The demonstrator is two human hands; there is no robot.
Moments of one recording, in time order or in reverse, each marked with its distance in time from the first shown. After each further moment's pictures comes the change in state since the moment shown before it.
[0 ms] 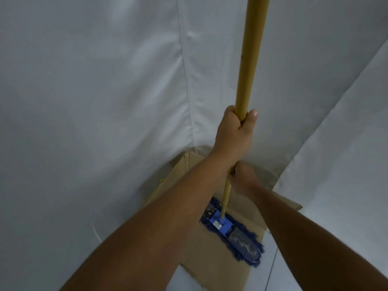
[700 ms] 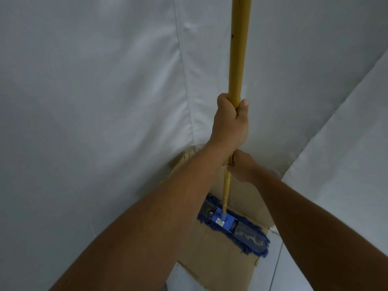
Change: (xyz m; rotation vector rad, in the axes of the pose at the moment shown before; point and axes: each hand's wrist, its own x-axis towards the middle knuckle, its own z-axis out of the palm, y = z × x) left_hand 0.045 -0.019 0.001 0.019 0.059 0.039; right_hand 0.048 -0.008 -0.013 -0.070 -0.115 -0.064
